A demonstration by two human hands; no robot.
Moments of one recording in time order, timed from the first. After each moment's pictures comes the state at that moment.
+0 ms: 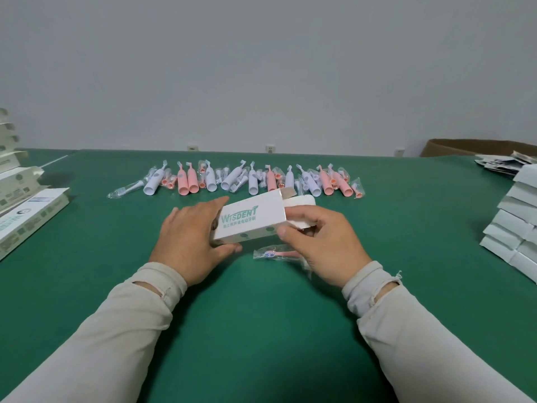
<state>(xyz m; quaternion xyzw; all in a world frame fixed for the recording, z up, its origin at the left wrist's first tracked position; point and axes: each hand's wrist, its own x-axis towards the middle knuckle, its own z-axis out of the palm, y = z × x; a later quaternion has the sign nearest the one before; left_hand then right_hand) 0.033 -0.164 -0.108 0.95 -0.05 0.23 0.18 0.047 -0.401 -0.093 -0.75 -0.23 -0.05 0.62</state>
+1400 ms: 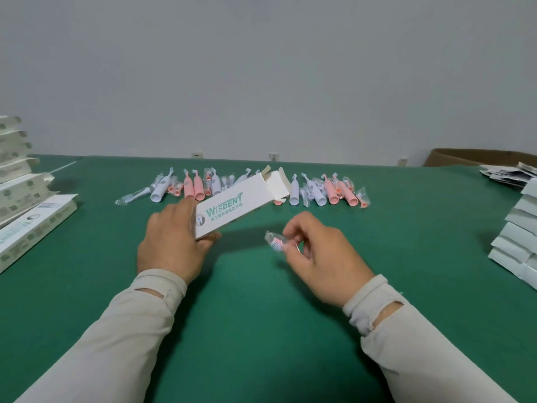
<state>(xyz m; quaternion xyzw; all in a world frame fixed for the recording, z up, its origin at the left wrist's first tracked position) 0.032 -0.152 -0.100 0.93 0.13 0.28 0.20 0.040 -0.396 -0.087 -0.88 -0.29 -0.12 0.36</state>
